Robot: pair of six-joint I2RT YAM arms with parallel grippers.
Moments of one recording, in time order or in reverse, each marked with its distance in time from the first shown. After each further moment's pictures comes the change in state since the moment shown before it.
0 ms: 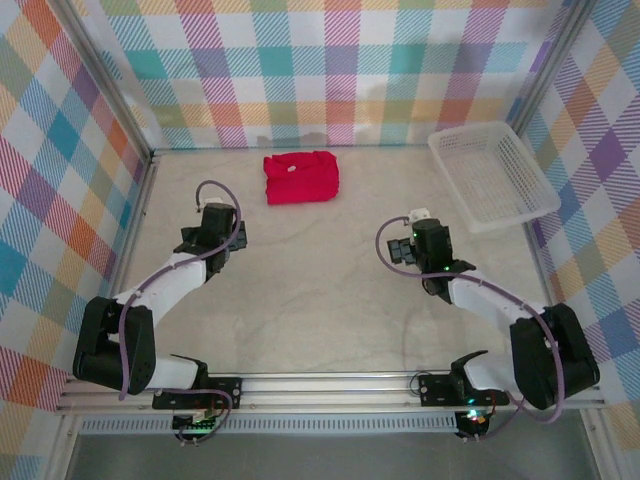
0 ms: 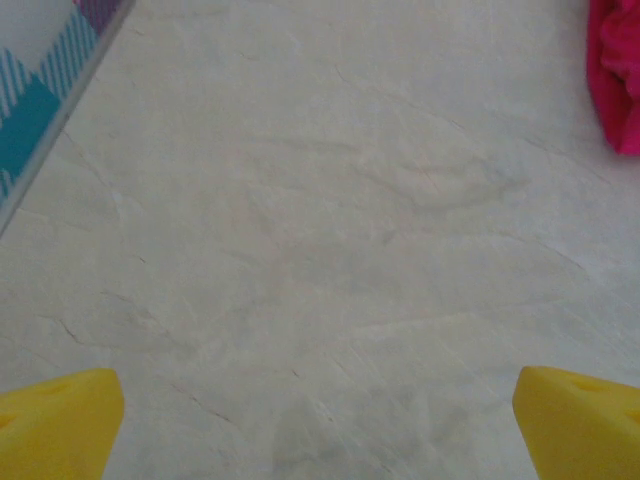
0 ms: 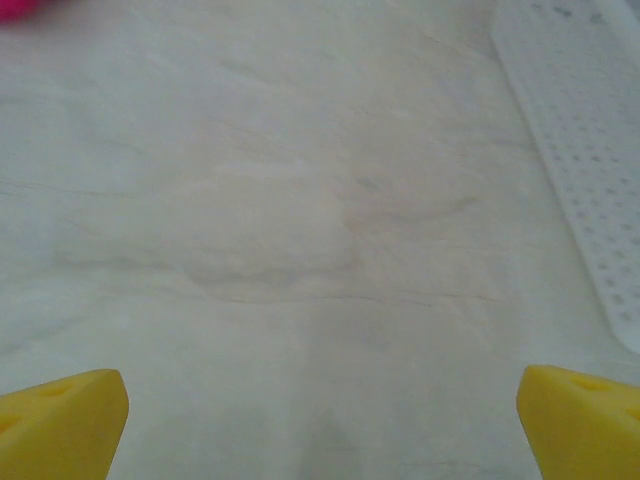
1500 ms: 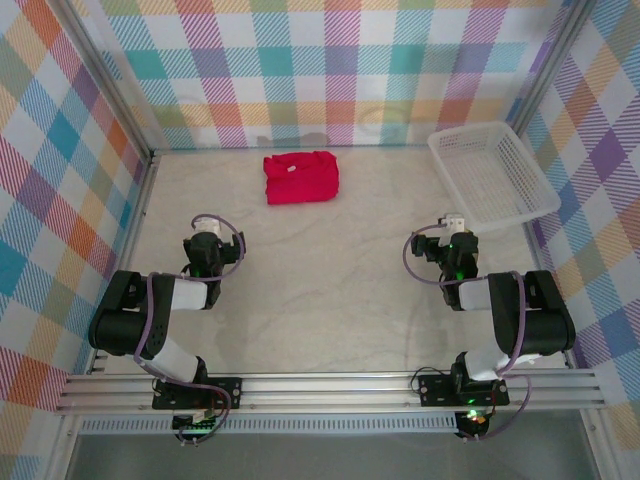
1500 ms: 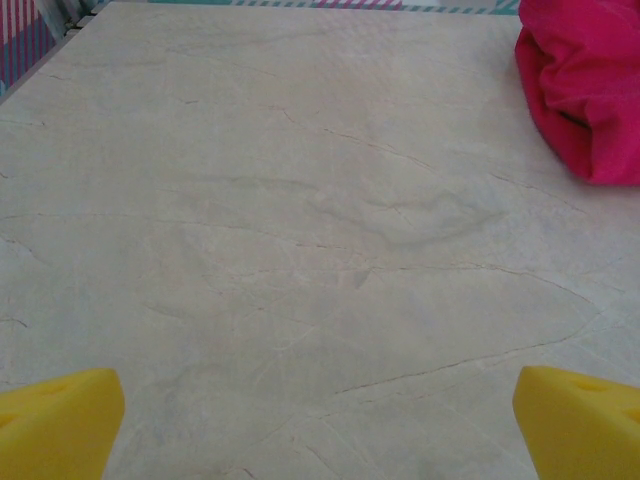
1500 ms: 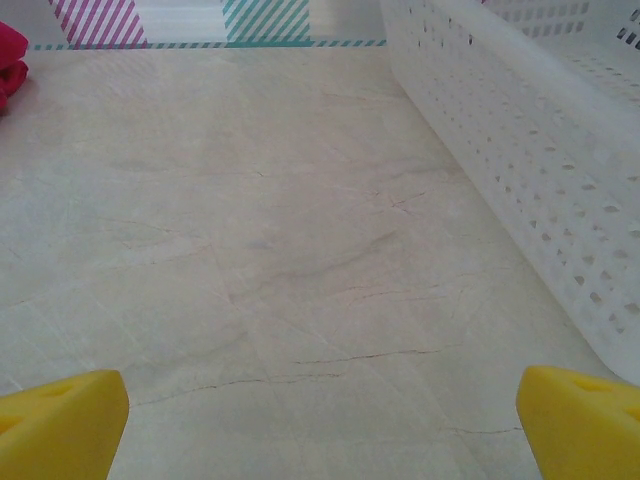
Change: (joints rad) left arm 0.140 0.198 -0.345 0.853 0.244 0.113; right arm -0.308 0.236 -0.209 0.708 -0.303 0.069
